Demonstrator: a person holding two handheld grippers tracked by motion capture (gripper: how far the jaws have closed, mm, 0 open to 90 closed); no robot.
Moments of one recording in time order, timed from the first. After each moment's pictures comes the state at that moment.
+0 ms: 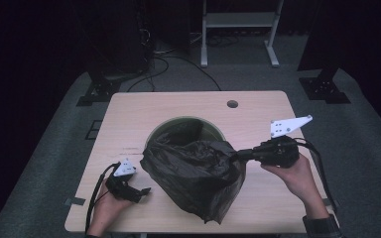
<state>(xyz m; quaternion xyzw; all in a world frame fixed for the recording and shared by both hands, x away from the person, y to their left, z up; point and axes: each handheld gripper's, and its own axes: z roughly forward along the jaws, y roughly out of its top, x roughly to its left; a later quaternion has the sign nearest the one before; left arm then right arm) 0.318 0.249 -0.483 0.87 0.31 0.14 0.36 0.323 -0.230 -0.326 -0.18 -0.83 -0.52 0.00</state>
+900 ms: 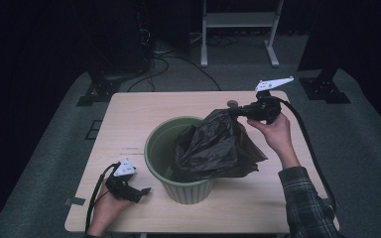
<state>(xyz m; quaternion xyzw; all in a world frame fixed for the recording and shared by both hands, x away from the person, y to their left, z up) 0.318 0.249 -0.483 0.87 0.31 0.14 0.36 0.440 -0.218 -0.314 -0.27 -0.81 -0.52 -0.04</state>
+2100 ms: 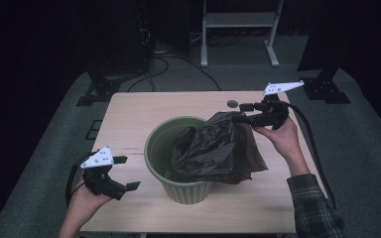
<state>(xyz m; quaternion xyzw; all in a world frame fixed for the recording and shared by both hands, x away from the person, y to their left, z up) 0.286 0.262 -0.373 0.85 0.26 0.11 0.45 0.421 -0.231 -0.310 -0.27 -0.80 -0.53 -0.07</state>
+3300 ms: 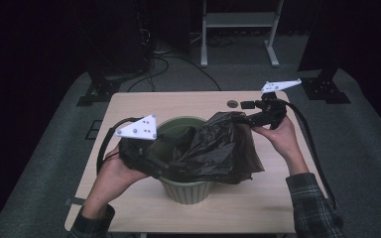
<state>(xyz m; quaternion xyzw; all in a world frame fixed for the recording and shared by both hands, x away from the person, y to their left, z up) 0.293 0.135 -0.253 0.87 0.08 0.07 0.48 0.425 -0.226 -0.309 -0.28 -0.80 -0.53 -0.06</state>
